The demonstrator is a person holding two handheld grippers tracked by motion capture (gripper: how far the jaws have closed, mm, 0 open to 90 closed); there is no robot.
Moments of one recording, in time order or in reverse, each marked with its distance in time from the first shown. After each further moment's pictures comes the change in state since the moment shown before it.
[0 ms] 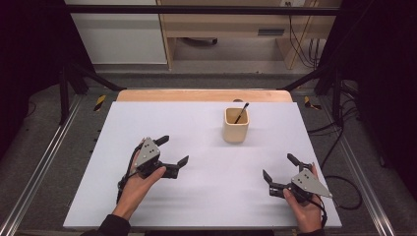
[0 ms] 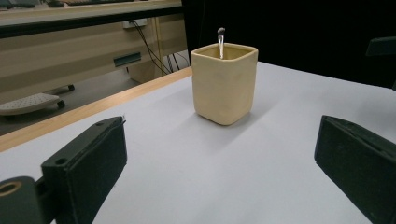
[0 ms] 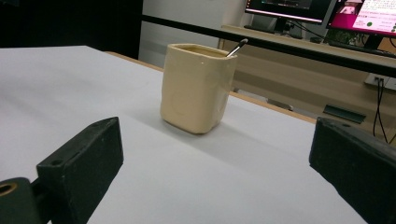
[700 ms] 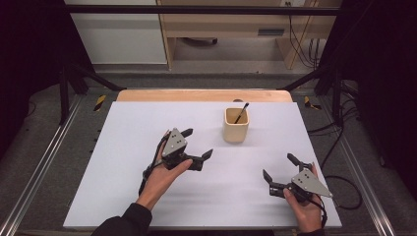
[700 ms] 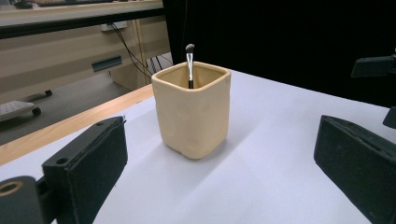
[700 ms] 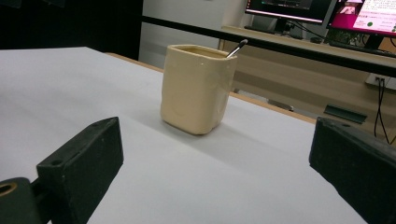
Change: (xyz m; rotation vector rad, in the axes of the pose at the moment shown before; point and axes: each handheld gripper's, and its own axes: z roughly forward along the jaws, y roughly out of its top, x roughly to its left) left arm -0.028 0.028 0.055 0.003 -0.055 0.001; right arm -0.001 0.000 0.000 -0.005 0.003 0.002
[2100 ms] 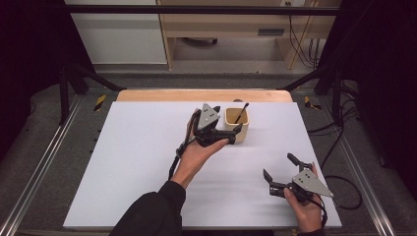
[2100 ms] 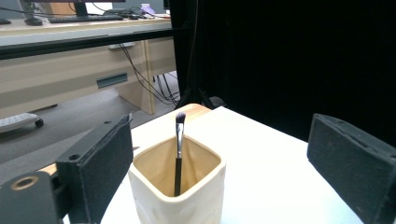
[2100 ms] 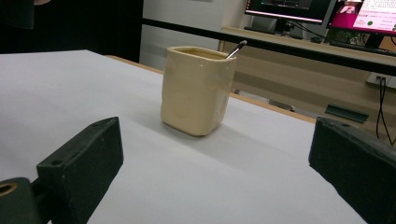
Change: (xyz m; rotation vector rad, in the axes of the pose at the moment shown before) left arm -0.021 0.067 0.081 -0.053 0.039 -0.044; right arm -0.001 0.000 0.000 -0.004 0.000 0.016
